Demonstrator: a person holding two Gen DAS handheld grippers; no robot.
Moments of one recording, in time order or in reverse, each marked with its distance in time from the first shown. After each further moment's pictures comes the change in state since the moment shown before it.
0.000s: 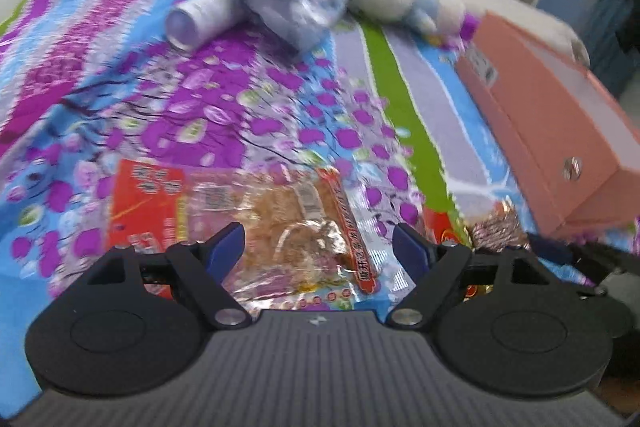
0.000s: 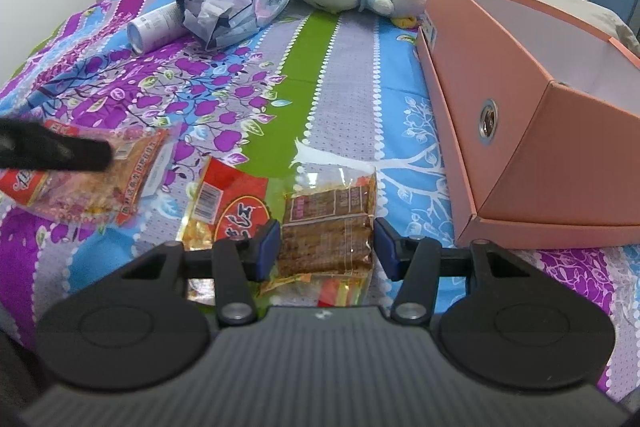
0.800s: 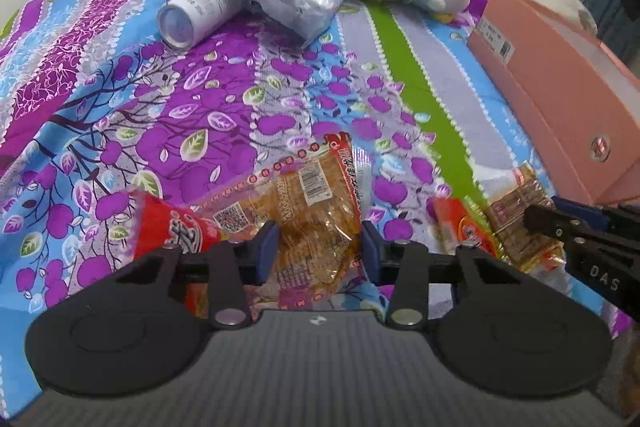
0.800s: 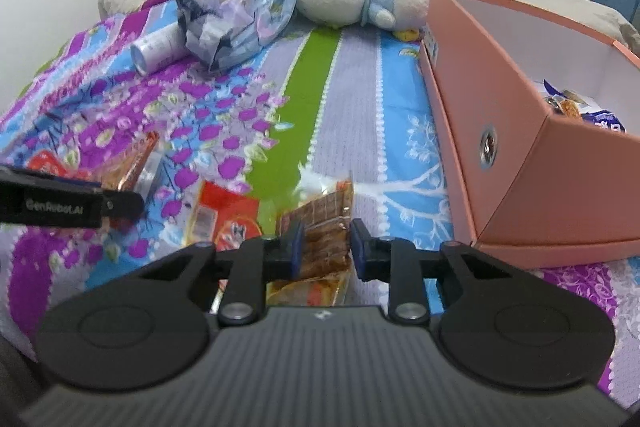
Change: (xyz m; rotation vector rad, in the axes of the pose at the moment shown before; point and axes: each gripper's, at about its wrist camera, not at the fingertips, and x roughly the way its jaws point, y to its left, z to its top) left arm 0.015 0.008 0.010 0.047 0.031 0.032; right arm -0.006 -0.008 0.019 0.035 -0.028 0.032
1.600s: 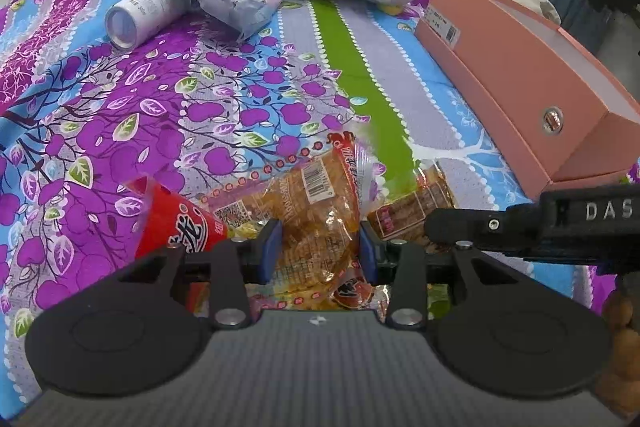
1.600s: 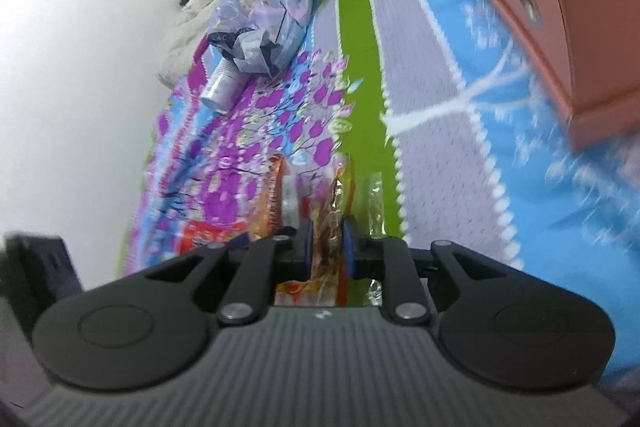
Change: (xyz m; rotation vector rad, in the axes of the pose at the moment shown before) left arm 0.003 -0.033 -0.024 0.059 -0.026 -0.087; right arm 0.025 -0.044 -0.015 0.572 0.186 0.522
